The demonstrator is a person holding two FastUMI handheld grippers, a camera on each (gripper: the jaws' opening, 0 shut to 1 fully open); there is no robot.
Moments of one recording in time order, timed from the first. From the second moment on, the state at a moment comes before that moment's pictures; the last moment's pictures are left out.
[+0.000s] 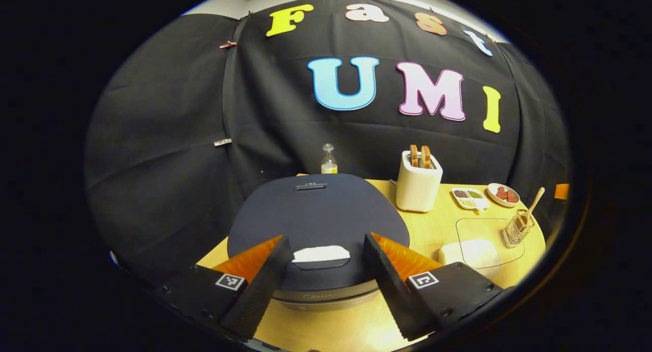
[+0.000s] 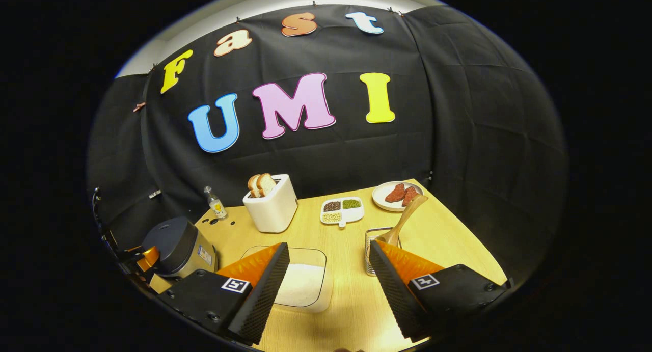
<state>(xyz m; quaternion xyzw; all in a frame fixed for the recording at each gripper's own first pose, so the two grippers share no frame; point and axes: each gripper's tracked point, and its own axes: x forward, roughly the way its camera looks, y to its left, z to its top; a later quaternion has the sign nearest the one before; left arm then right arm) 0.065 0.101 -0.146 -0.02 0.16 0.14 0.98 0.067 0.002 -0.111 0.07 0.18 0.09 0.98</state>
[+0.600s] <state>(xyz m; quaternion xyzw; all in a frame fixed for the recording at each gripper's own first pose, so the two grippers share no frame) 0.049 0.045 -0.027 -0.02 0.04 0.06 1.00 0.050 -0.007 -0.010 0.05 0.07 0.06 0.99</state>
